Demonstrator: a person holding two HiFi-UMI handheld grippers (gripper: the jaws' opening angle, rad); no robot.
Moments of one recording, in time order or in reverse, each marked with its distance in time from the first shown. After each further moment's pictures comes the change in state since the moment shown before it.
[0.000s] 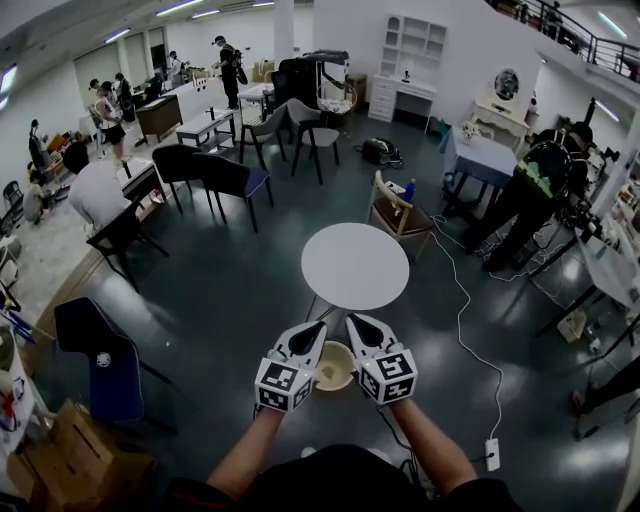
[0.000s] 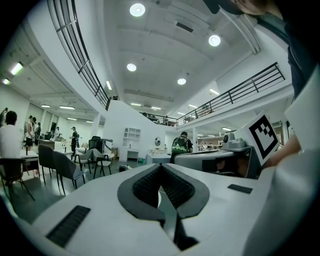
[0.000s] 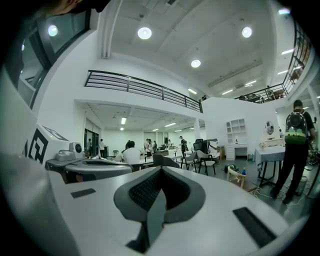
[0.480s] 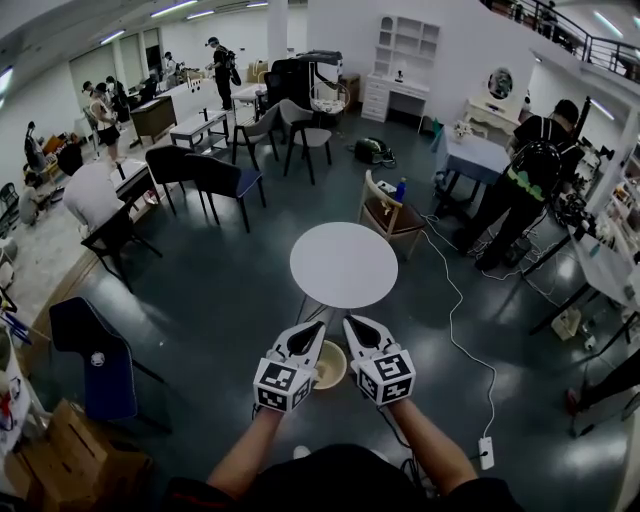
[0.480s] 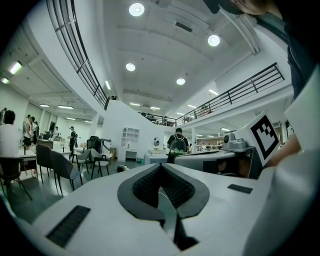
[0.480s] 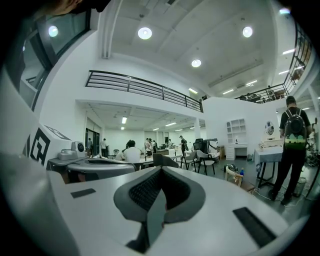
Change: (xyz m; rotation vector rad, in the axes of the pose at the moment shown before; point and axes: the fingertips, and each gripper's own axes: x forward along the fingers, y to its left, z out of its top) left arm 0.017 -0.038 0.005 -0.006 -0.001 -0.012; right arm -0.033 -0.022 0.003 -0.005 0.009 0.007
